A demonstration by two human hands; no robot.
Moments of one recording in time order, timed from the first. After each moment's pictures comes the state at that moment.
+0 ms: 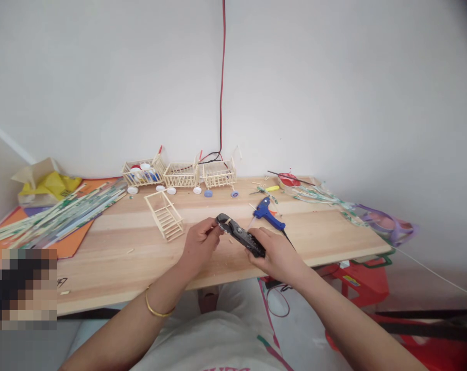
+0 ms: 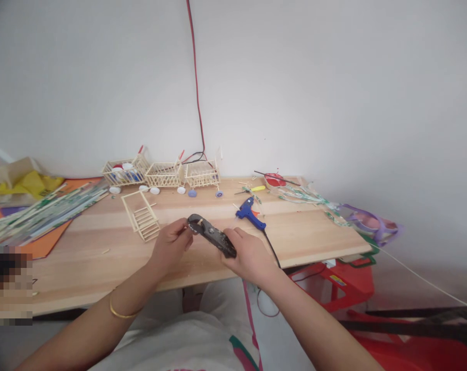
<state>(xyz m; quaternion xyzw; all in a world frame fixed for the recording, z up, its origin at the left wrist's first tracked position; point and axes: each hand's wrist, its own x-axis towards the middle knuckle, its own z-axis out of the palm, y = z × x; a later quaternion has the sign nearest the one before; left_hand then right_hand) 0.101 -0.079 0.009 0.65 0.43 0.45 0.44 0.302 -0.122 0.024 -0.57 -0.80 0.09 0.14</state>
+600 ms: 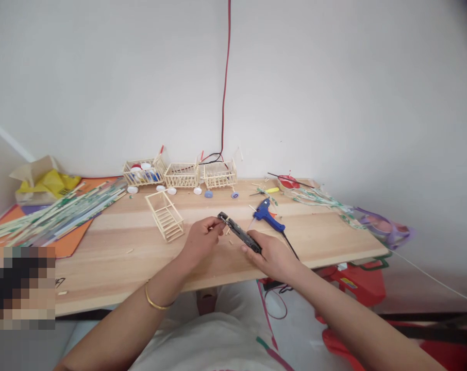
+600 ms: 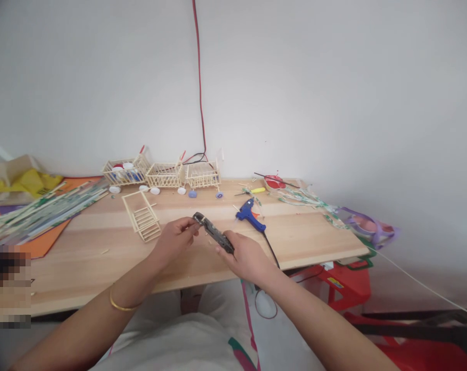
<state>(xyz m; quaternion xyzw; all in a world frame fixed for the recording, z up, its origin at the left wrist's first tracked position) 0.103 -0.062 0.008 0.62 0.49 0.38 0.48 0.297 -0.117 0.026 -0.61 -0.77 0.16 0.09</state>
